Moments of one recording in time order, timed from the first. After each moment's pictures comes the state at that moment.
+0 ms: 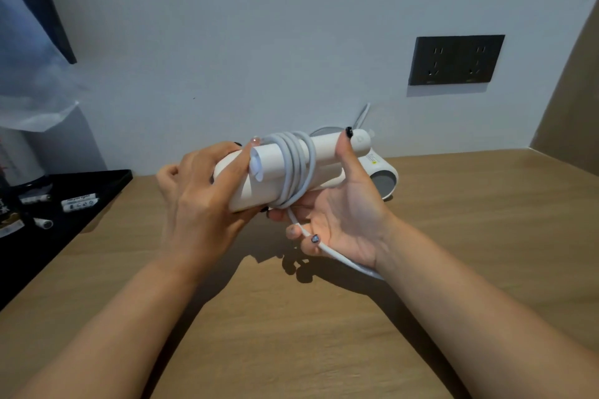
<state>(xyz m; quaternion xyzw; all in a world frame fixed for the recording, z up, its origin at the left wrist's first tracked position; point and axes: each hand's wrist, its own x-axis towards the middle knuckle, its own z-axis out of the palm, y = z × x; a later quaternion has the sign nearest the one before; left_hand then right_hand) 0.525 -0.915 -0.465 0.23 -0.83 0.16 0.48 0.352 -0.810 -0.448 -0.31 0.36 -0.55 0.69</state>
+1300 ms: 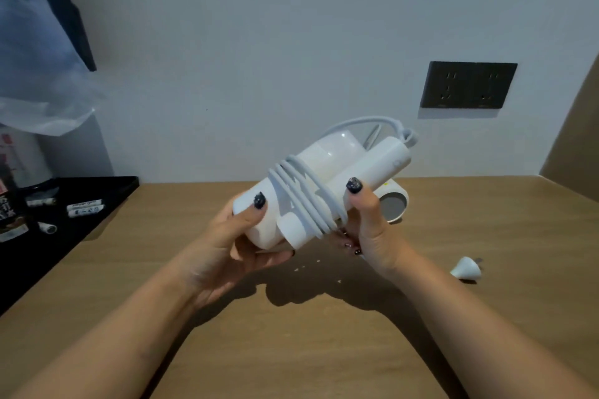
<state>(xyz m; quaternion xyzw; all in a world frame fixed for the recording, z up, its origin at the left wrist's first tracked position) 0.521 -0.899 -0.462 0.17 -0.52 -0.77 0.31 0.334 -0.814 -0.465 -0.51 0.53 -0.58 0.36</state>
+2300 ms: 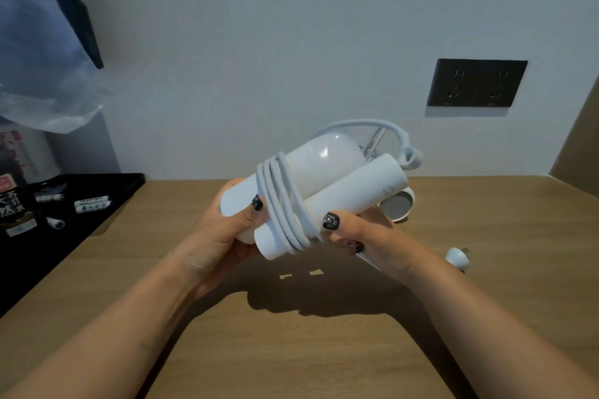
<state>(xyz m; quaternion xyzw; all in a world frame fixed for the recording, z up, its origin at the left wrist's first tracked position) 0.525 -0.916 -0.467 0.15 -0.63 -0.69 0.34 0.322 -0.815 -0.474 -0.58 0.57 -0.43 0.39</state>
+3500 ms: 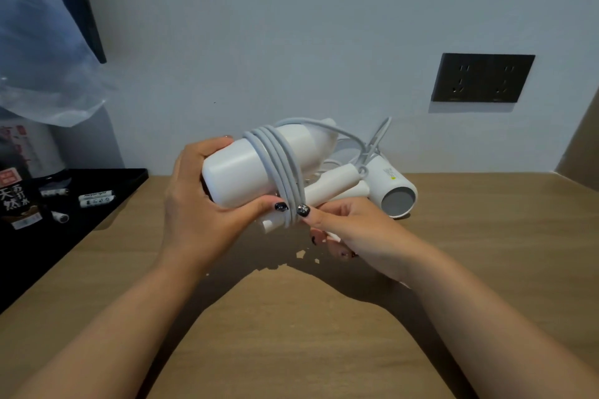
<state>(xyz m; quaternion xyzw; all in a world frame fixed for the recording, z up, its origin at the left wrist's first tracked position) 0.532 -0.907 -0.454 0.27 -0.75 -0.14 0.59 0.344 -0.812 -0.453 -0.54 0.61 -0.45 0.37</state>
